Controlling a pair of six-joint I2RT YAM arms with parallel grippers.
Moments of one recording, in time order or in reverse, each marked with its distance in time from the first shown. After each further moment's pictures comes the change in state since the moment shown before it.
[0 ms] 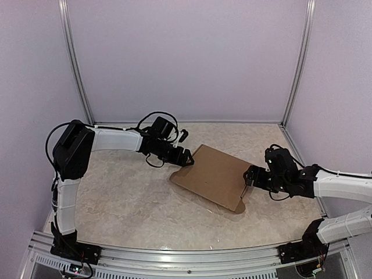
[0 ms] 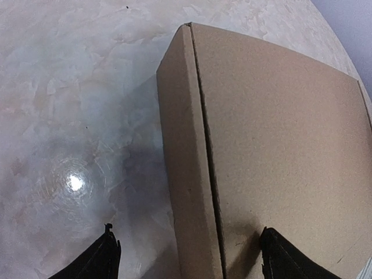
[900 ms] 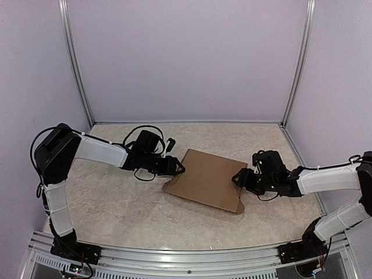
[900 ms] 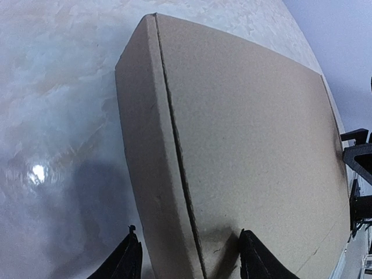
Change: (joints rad) left arm 0.004 -0.174 -0.394 0.326 0.065 -0.216; right arm -0.035 0.237 -0.023 0.313 -0.248 0.101
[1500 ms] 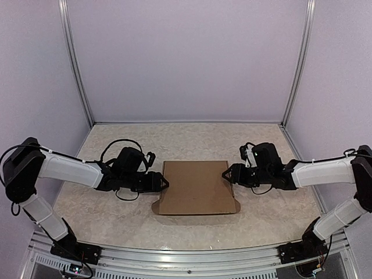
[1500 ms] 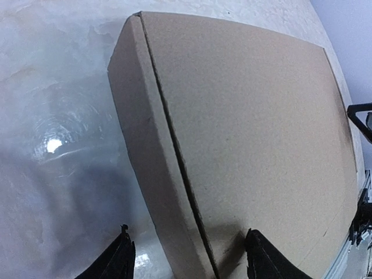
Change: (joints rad) left arm -0.087 -0.371 -0.425 0.040 -0.228 -0.205; right arm 0.000 0.080 0.095 0.045 -0.183 -0.150
